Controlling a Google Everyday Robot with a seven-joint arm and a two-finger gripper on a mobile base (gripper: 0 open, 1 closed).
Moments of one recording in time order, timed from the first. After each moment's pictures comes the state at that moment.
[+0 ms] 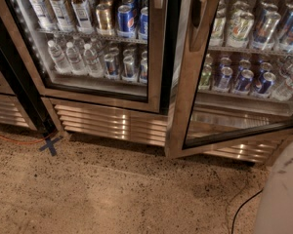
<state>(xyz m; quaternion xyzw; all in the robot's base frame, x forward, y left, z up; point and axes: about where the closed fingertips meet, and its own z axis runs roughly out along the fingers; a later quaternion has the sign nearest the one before) 0.567 -0.123 1.089 -0.49 0.77 0.25 0.32</state>
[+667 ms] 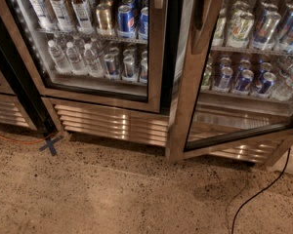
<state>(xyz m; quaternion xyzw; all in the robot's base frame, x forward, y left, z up) 0.552 -0.124 1.107 -0.43 0.71 0.35 0.43</state>
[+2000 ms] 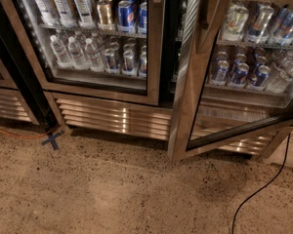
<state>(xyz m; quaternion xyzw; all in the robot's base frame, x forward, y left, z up) 0.506 -0.128 1.111 -0.37 0.68 0.44 0.46</state>
